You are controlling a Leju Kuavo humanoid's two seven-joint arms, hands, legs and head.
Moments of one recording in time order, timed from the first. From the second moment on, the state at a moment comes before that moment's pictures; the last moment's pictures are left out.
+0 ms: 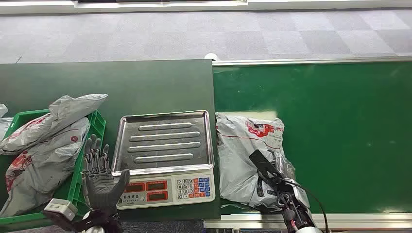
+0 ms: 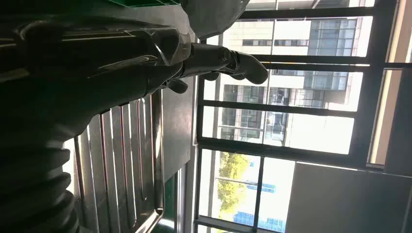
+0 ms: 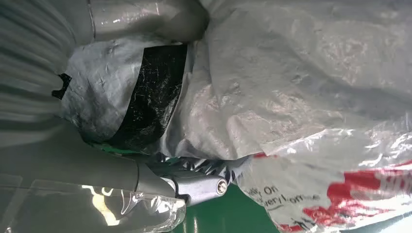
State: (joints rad) left arm 0.13 -0.31 0.10 -1.56 0.03 -0.14 -0.70; right arm -0.42 0.05 -0.11 -0.46 1.05 -0.21 -0.17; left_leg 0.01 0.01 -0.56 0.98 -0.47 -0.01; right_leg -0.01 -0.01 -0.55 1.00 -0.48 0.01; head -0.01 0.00
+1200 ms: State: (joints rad) left arm 0.18 -0.33 0.14 -1.64 0.01 -0.14 -0.70; right arm -0.17 0.18 -0.42 -1.16 0.23 -0.04 -0.68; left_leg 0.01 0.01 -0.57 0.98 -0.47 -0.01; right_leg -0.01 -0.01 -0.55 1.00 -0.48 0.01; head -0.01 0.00
